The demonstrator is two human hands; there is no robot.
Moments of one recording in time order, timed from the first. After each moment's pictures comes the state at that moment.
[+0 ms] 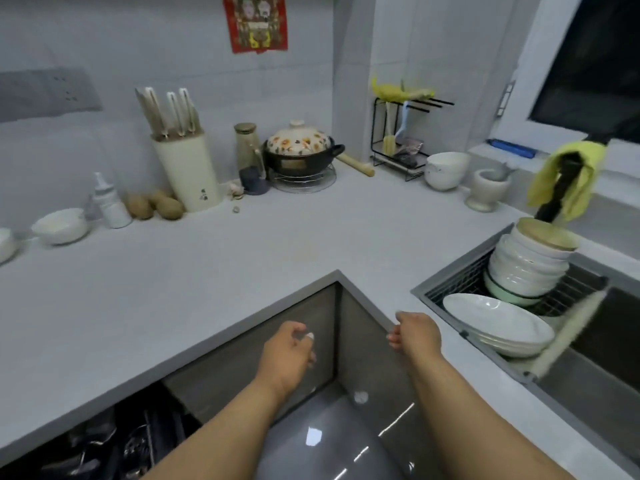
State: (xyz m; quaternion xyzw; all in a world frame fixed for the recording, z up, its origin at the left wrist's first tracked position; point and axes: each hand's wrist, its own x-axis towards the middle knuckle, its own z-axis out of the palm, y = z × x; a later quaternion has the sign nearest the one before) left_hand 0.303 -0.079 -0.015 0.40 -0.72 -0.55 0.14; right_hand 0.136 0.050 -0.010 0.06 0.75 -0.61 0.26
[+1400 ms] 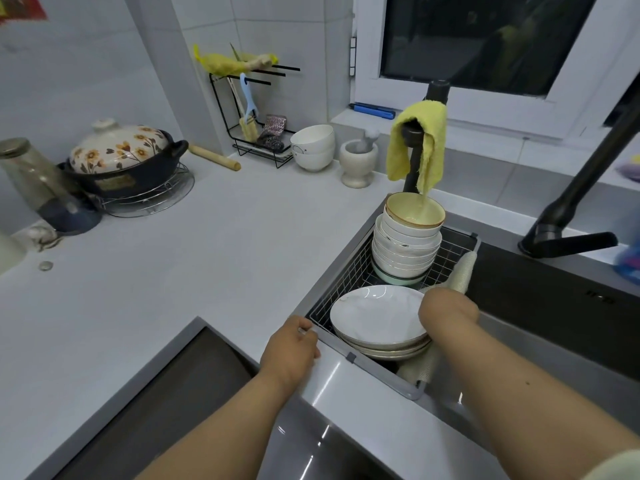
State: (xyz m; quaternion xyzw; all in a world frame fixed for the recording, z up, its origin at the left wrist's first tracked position) left_hand 0.073 0.006 -0.042 0.30 -0.80 -0.52 -0.03; right_hand -0.071 0.202 -0.004 0.10 0.97 0.04 0.24
